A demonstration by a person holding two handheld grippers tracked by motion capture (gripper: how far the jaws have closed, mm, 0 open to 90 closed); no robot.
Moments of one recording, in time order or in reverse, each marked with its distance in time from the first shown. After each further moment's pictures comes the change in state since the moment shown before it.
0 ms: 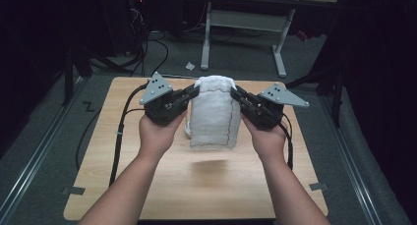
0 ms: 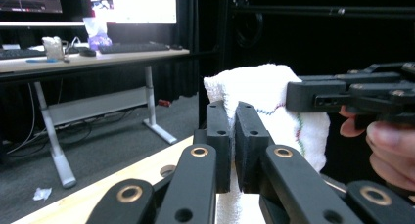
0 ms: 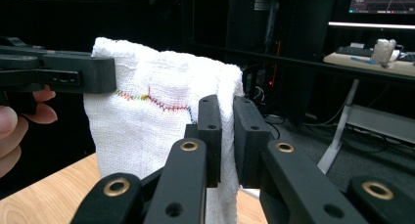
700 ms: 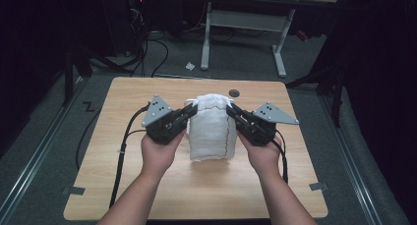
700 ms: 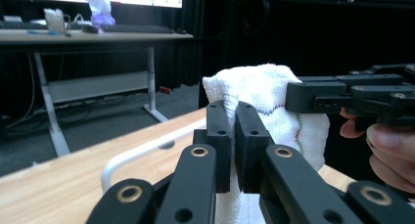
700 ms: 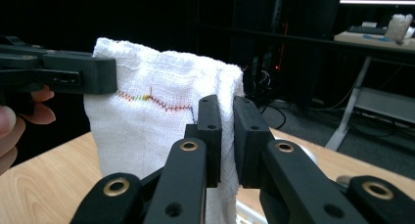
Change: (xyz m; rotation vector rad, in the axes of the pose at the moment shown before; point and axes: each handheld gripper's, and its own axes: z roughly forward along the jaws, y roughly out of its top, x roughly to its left) left arm -0.012 -0.044 -0.010 -0.005 0.024 -0.056; right arm 0.012 -0.043 -0.003 0.038 0.016 0.000
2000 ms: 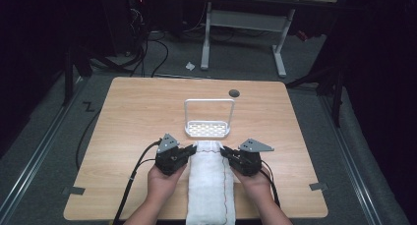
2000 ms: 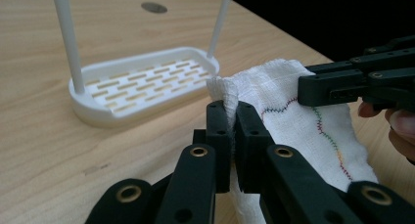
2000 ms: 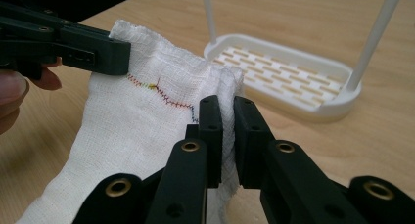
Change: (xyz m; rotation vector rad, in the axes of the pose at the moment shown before) left arm 0.000 -0.135 0.013 0.283 -0.018 -0.166; right arm 0.005 -0.132 0.011 0.313 0.072 0.088
